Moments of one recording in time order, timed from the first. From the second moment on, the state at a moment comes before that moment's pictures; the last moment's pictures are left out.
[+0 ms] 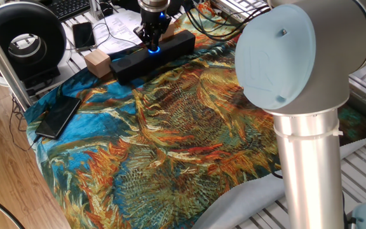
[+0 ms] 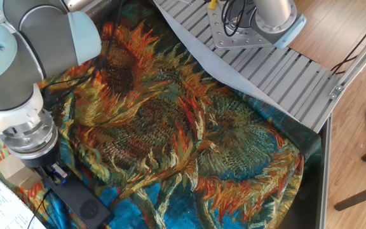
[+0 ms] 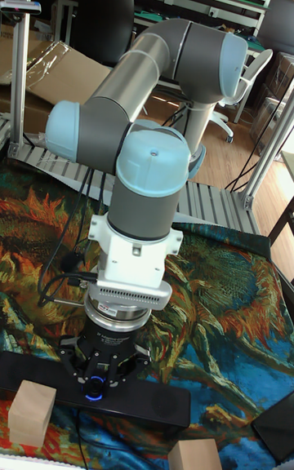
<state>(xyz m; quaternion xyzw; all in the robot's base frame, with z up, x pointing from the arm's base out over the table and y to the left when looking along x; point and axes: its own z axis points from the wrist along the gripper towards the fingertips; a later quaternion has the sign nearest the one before) 0.782 -0.031 0.063 0.00 1.00 0.01 0.08</state>
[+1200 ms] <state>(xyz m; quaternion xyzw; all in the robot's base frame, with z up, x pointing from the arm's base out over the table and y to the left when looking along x) 0.781 -0.030 0.062 0.09 0.99 0.07 0.07</state>
